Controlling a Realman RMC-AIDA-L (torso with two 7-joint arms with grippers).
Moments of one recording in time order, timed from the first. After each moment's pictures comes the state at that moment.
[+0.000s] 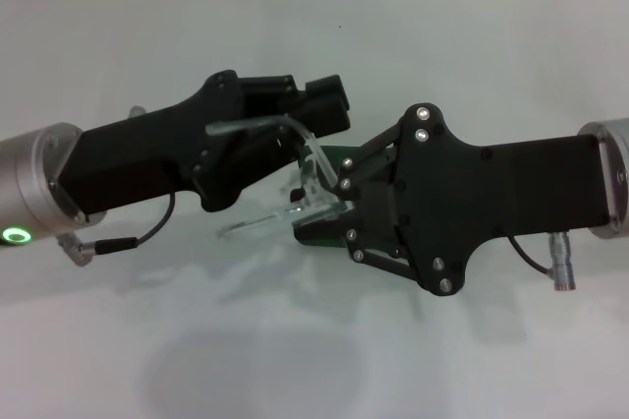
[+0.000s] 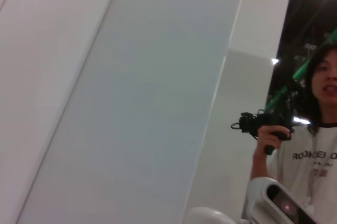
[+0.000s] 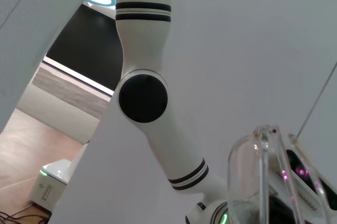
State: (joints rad) left arm -0.50 -2.09 1.04 0.51 1.33 1.94 -1.37; right arm 0.32 2.02 -1.56 -1.25 -1.24 -1.55 0.95
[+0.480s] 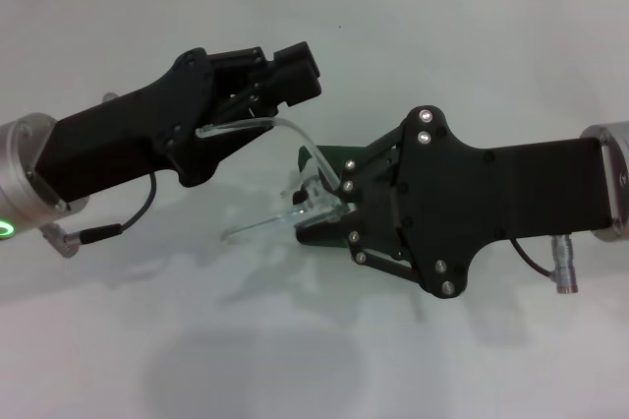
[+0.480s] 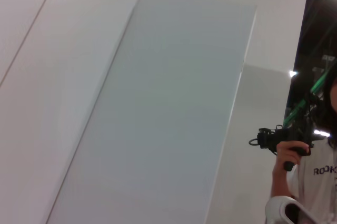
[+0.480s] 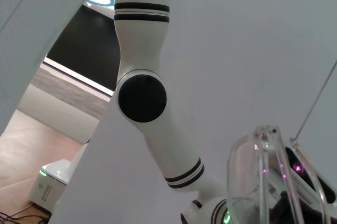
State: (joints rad) left arm -0.49 -2.08 0.99 0.51 1.31 1.93 -1.36; right arm 0.32 2.02 -1.56 -1.25 -1.24 -1.56 0.95
